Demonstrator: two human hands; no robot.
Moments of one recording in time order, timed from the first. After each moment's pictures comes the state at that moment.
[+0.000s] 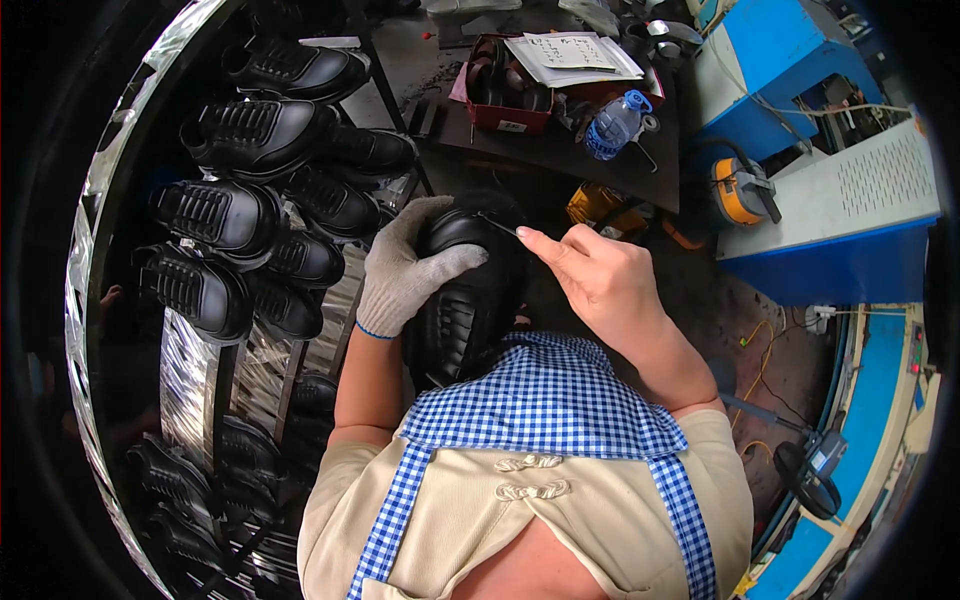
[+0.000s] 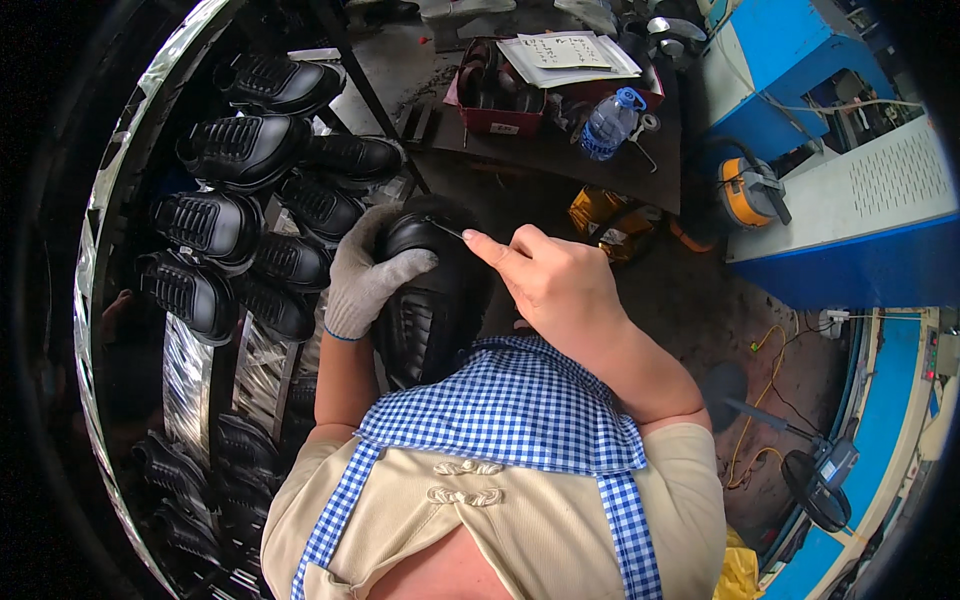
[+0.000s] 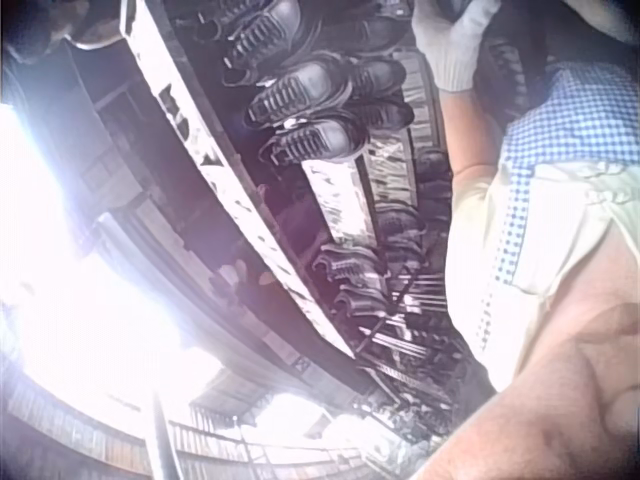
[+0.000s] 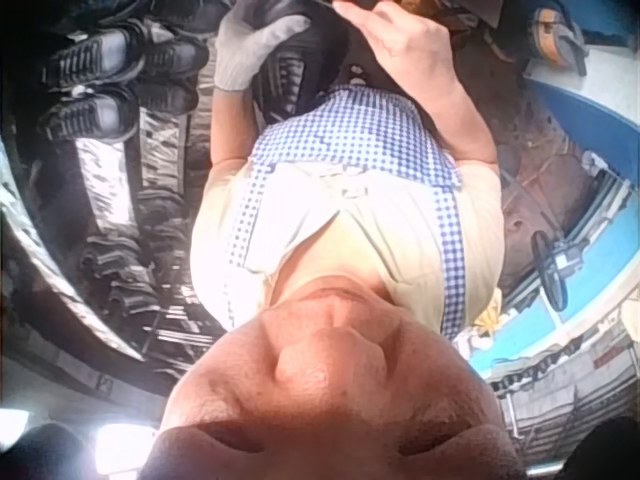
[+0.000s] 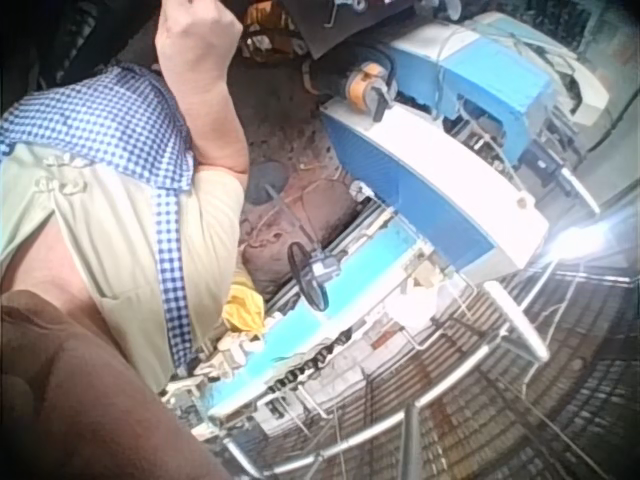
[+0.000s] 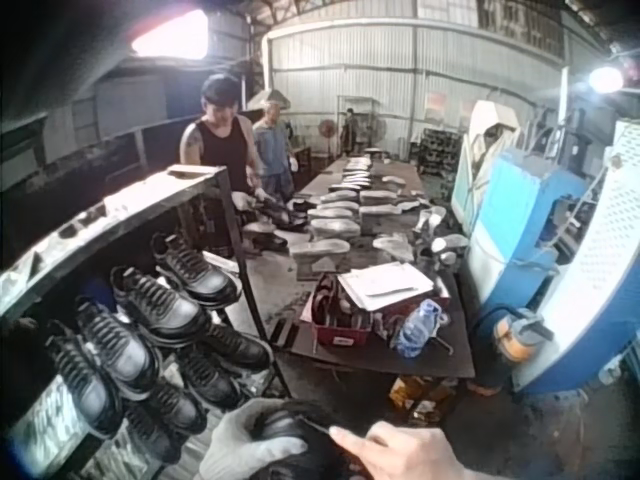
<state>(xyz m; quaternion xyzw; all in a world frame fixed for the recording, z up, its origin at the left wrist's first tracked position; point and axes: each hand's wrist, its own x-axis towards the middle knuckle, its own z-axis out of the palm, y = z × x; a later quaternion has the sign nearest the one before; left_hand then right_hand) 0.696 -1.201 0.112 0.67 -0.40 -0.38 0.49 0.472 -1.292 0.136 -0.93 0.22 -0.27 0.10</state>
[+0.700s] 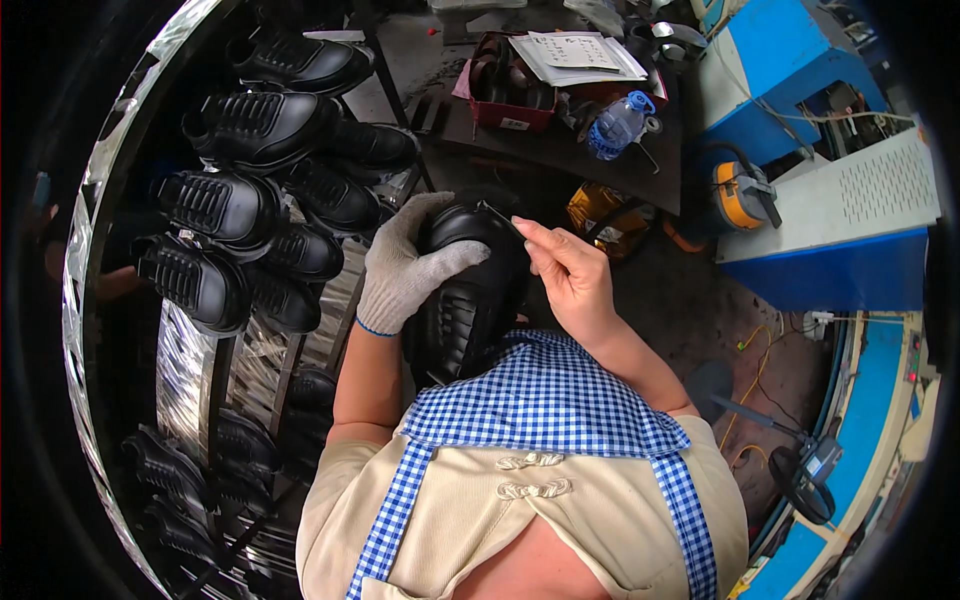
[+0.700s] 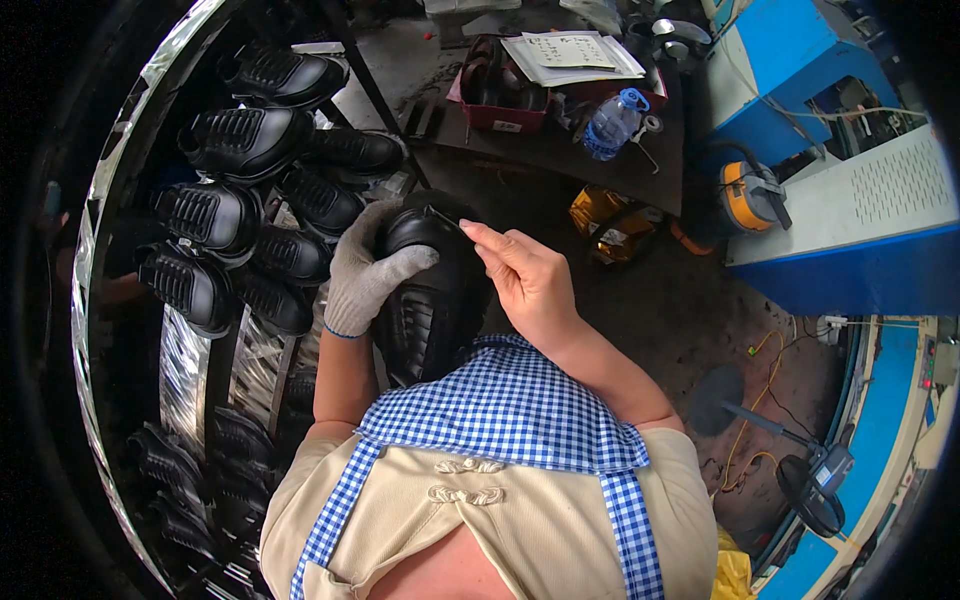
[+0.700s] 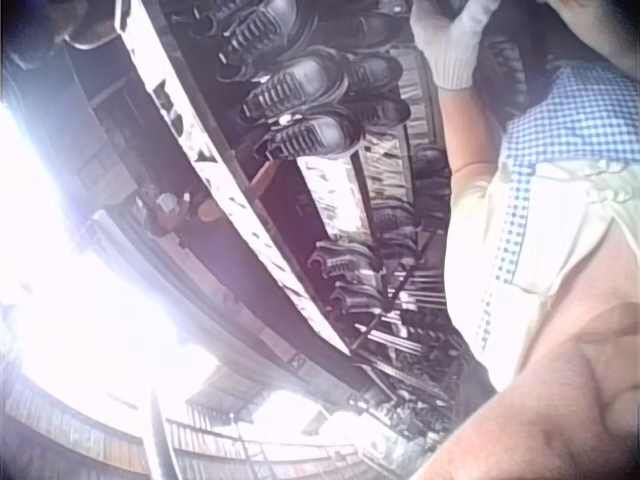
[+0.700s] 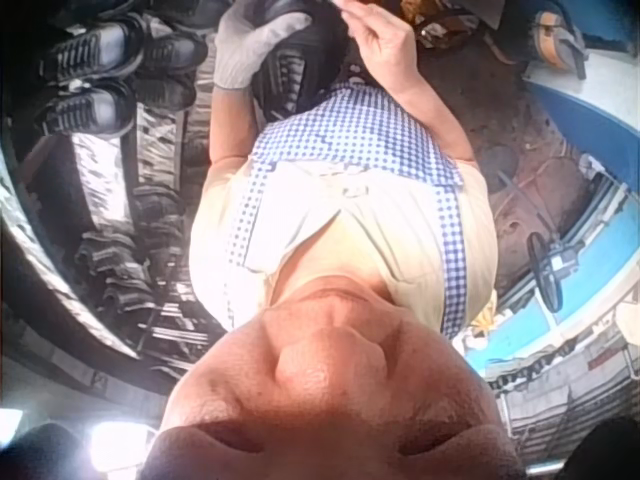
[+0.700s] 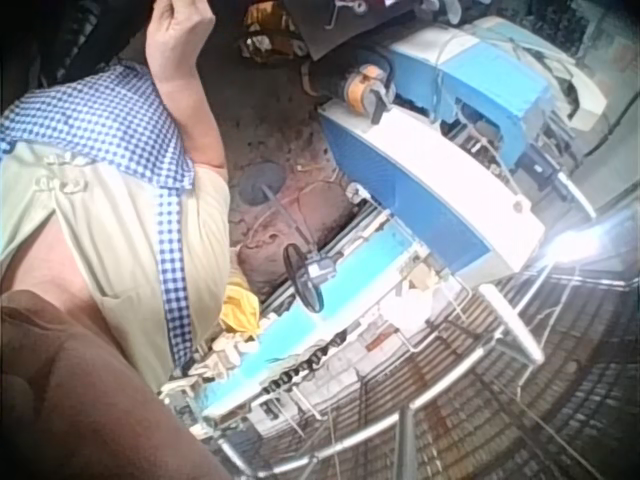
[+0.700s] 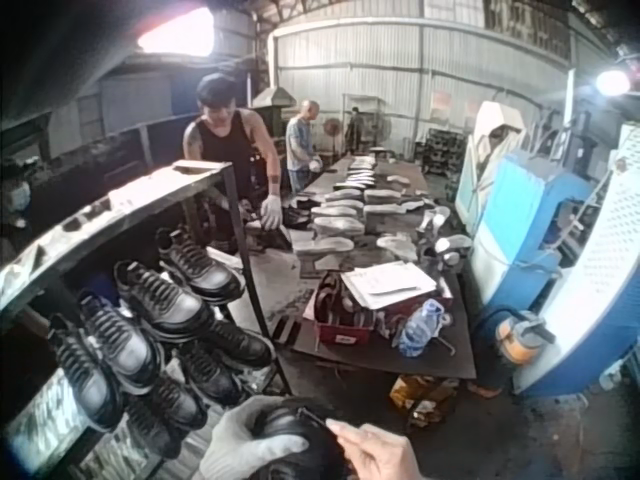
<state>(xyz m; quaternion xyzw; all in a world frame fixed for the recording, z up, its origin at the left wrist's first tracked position) 0.691 -1.199 0.119 0.67 -0.40 -0.38 0.50 0.496 -1.281 0.081 -0.79 0.24 -0.42 0.38</state>
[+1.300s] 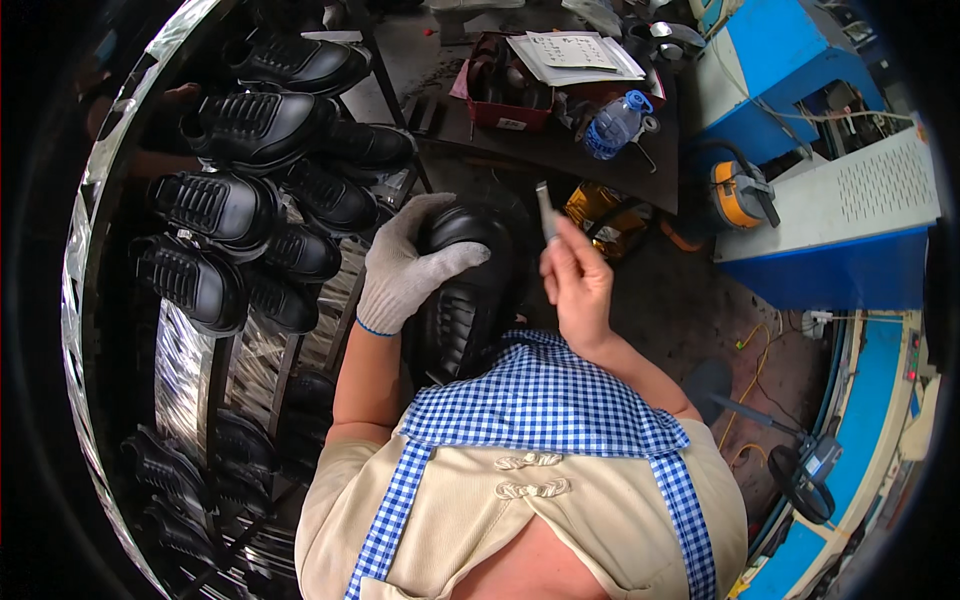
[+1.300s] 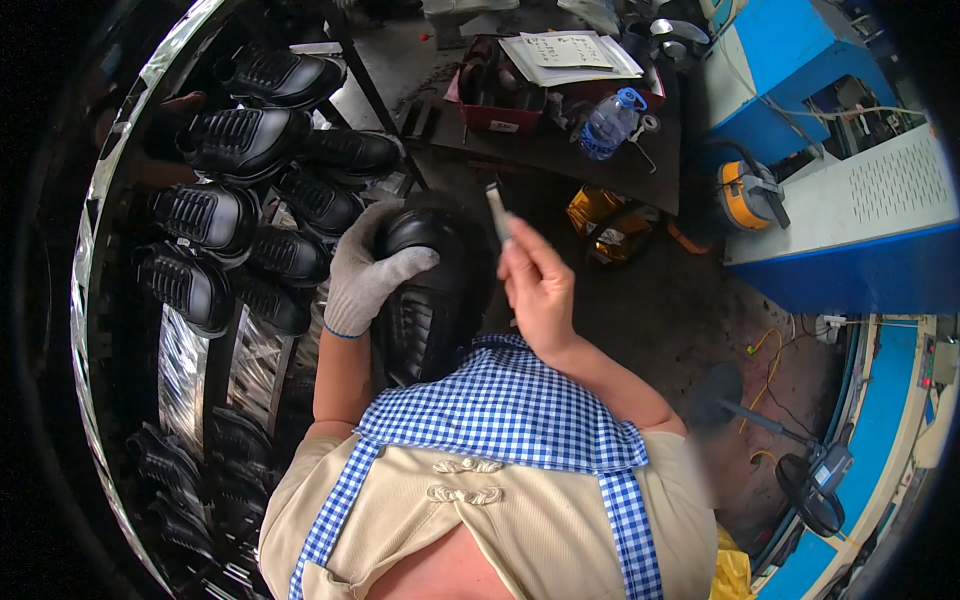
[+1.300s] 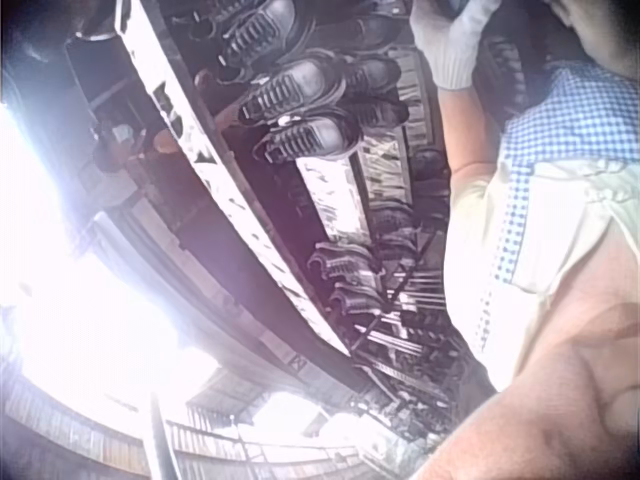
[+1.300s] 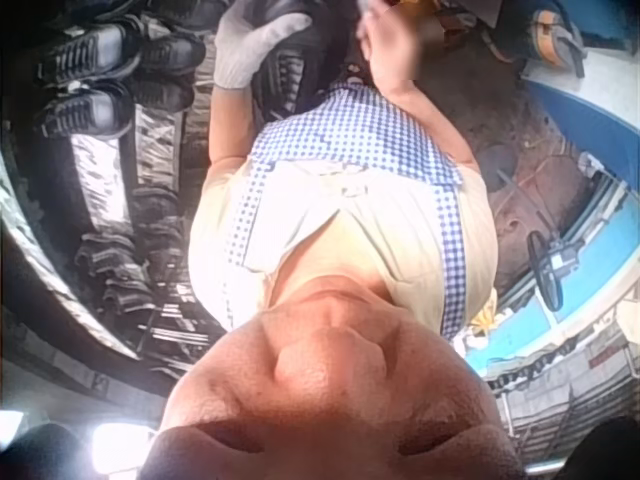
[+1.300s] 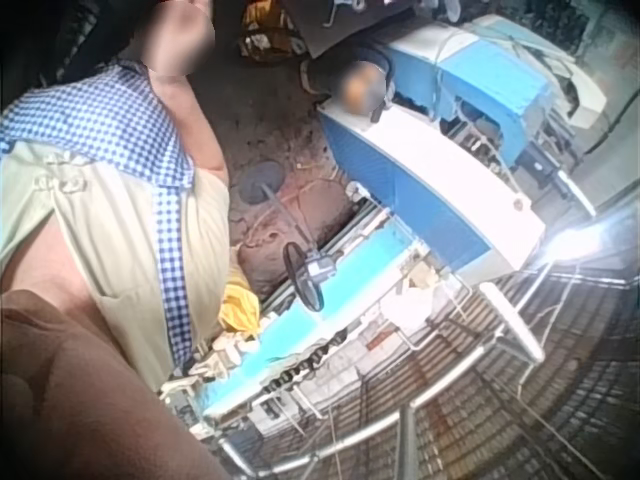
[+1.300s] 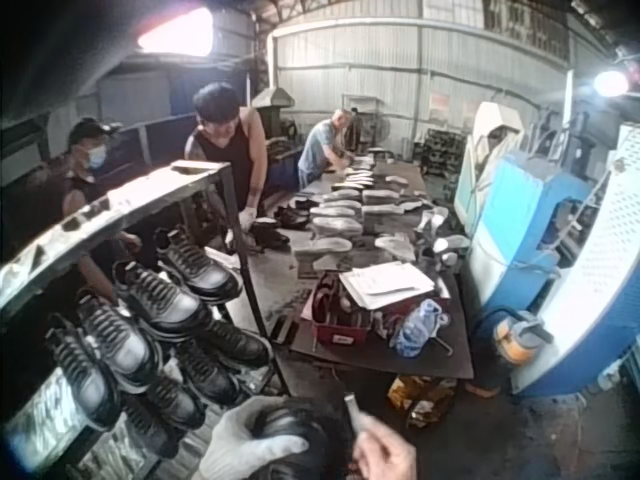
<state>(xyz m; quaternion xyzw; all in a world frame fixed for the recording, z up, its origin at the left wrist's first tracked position) 0.689 -1.200 0.116 0.68 -0.39 -0.37 0.49 0.483 -1.262 0.049 -0.56 0.32 -0.46 0.61</state>
